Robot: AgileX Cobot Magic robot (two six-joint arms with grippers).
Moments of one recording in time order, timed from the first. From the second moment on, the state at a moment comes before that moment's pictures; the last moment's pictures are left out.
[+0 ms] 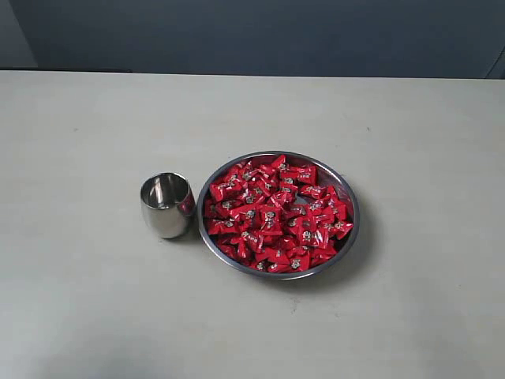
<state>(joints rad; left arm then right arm) 0.12 0.00 0.00 0.05 0.29 -0.02 0.08 0.00 -0.35 0.21 0.38 -0.10</state>
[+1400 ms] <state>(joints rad) 0.12 0.00 0.00 0.05 0.29 -0.02 0.18 0.87 -0.64 1.03 0.65 -0.99</state>
